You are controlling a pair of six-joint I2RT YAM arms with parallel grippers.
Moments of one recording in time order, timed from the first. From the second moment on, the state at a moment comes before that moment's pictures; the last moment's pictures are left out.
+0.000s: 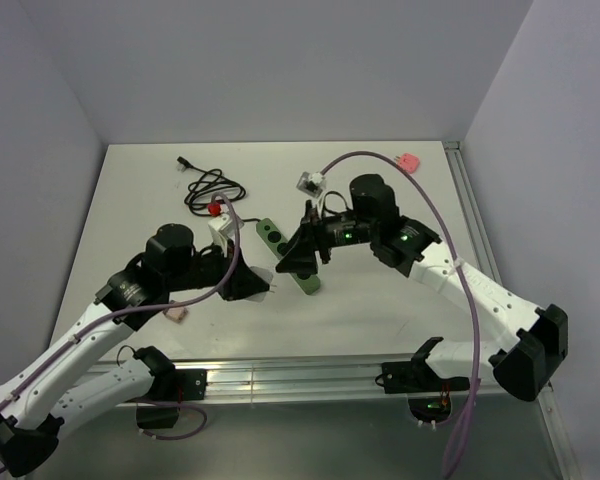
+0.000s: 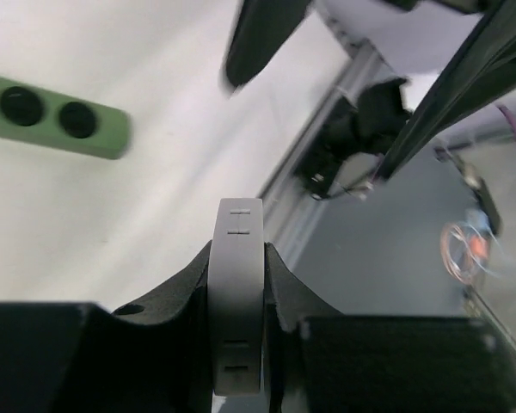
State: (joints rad) left arm -0.69 0.81 0.84 -0.42 0.56 -0.44; right arm 0.71 1.23 1.10 -0.21 -0.89 0.34
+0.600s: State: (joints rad) left arm -0.29 1.18 1.12 -0.78 -0.01 -0.34; right arm 0.65 1.07 0.81 -0.33 -0.53 0.44
